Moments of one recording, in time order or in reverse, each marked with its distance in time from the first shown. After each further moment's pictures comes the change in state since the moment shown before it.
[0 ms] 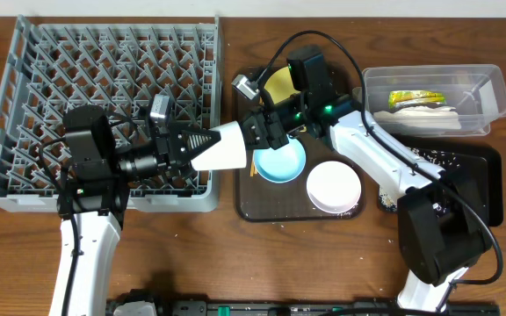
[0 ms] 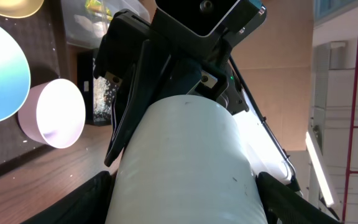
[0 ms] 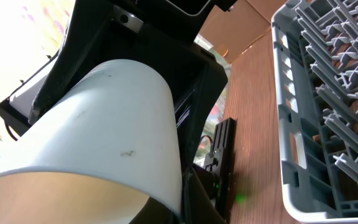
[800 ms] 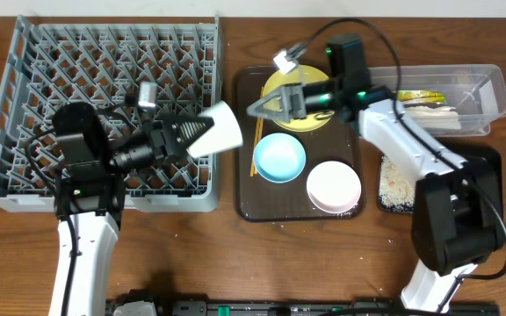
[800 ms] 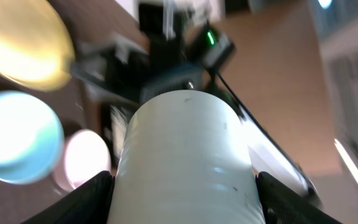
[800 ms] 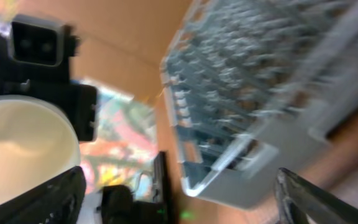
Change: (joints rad) left arm 0.034 -0.001 0.000 0.166 -0.150 0.002; right arm -0.190 0.010 0.000 -0.076 0.307 0.117
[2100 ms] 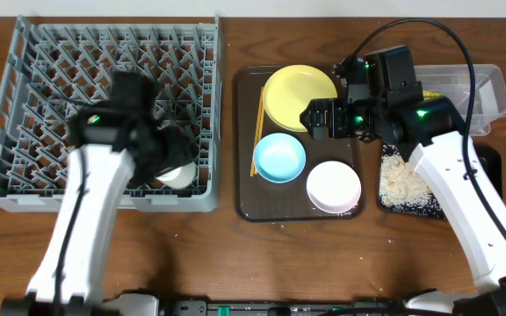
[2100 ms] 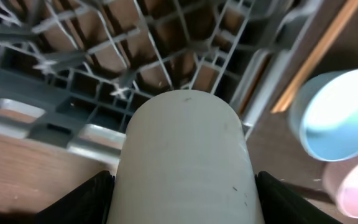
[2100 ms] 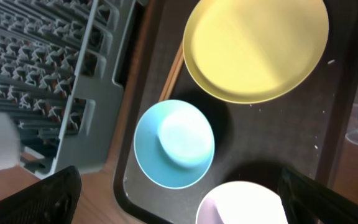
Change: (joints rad) left arm -0.265 0.332 0.526 -1.247 -1.167 0.456; right arm 0.006 -0.402 0.001 -0.662 0.915 -0.170
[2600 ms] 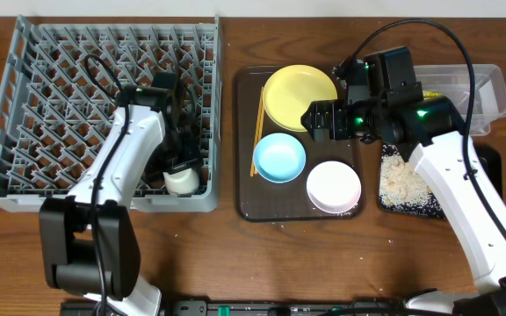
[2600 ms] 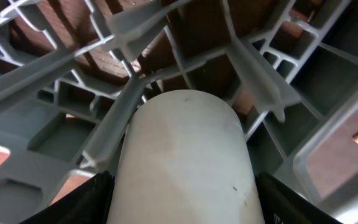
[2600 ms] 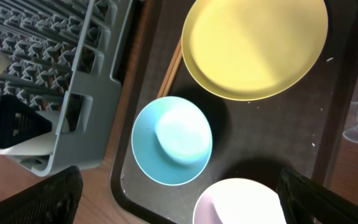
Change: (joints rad) left arm -0.022 0.280 0.000 0.034 -0.069 0.000; right arm 0.000 0.000 0.000 -0.011 0.002 -0.014
